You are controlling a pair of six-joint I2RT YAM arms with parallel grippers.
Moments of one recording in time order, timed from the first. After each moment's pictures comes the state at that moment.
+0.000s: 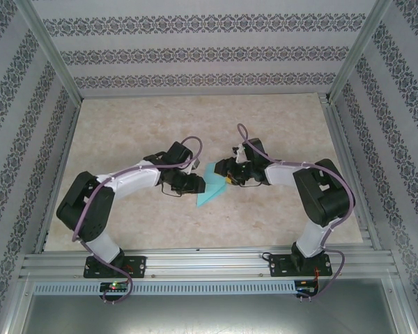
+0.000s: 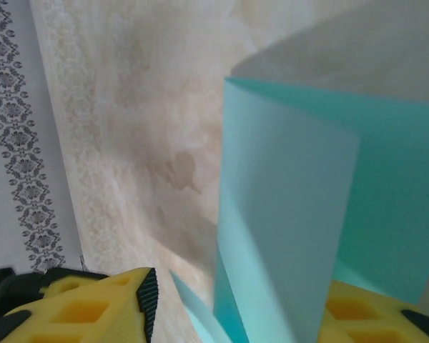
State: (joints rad) left arm -0.60 1.64 1.01 -0.50 0.38 -0.54; right arm 0.40 1.78 0.85 0.09 -0.69 0.87
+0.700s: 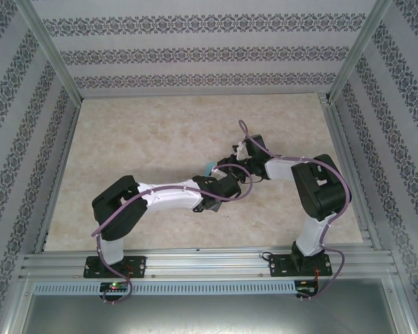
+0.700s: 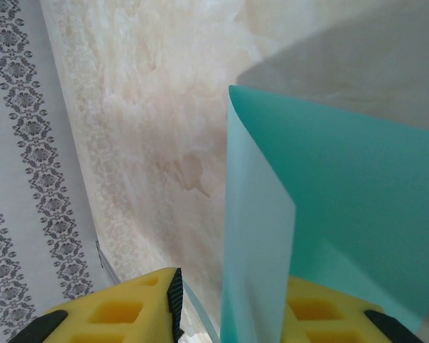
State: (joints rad) left arm -1.02 1.87 1.23 -0.67 -0.46 -0.56; right arm 0.37 1.82 0.89 0.04 -0.78 0.85
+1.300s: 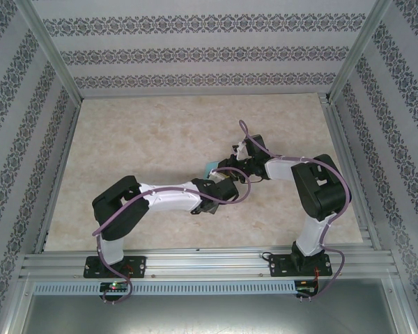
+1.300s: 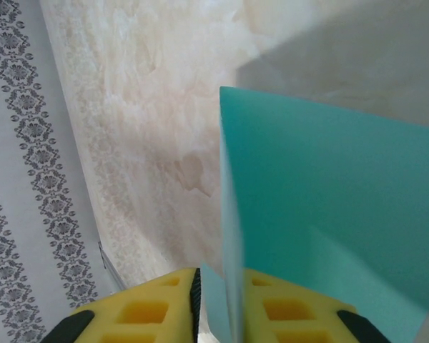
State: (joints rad) left arm -1.02 1.87 1.17 -0.64 -0.46 -0.54; right arm 0.37 1.82 0.89 0.05 -0.78 0.86
